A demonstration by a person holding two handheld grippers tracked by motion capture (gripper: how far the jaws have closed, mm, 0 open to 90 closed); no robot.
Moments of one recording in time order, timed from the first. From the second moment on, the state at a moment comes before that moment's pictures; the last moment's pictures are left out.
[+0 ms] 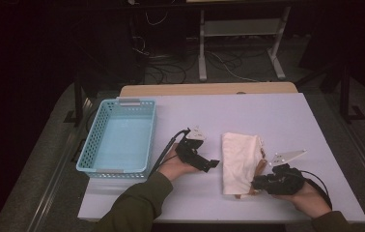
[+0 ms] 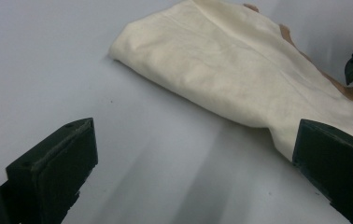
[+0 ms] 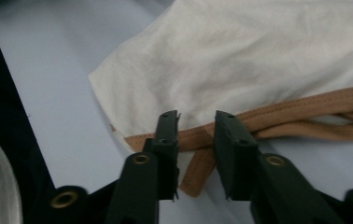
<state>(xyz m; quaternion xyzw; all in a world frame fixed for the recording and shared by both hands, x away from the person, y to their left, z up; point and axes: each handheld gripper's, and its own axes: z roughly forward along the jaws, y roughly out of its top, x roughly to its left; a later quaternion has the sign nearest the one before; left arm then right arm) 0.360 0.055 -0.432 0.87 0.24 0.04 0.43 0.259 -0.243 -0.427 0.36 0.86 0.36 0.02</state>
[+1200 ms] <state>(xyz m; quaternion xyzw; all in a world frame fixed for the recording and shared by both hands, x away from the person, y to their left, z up) 0.428 0.010 -0.424 0.87 0.24 0.06 0.42 0.260 -0.255 -0.429 0.34 0.86 0.39 0.04</state>
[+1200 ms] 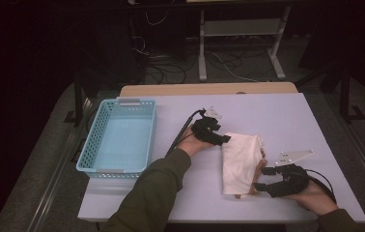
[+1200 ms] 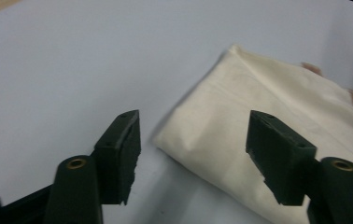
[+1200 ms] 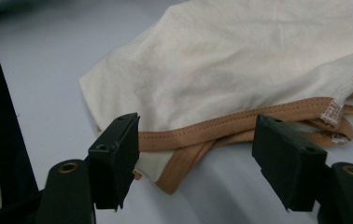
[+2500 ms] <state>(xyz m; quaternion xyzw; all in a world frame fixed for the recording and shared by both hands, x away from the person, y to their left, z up) 0.442 -0.008 -0.446 0.89 0.28 0.04 0.37 0.258 -0.255 -0.428 0.33 0.86 0.38 0.04</state>
